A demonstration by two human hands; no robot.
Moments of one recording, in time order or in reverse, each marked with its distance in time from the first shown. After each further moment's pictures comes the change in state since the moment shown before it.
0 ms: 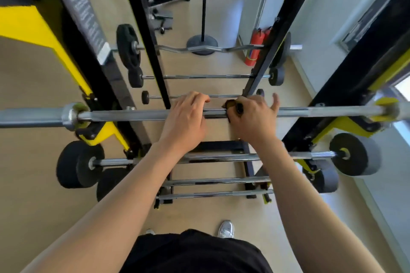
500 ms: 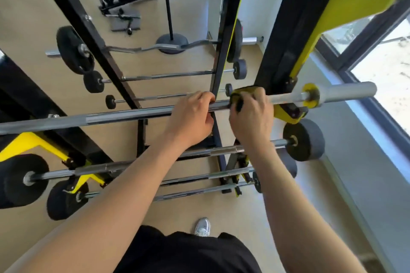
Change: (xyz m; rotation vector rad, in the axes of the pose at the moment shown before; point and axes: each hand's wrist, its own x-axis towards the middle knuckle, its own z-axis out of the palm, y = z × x) left_hand 0.068 0.149 0.099 -0.001 -0.160 0.115; right_hand -0.028 0.156 -0.047 -0.015 0.227 0.239
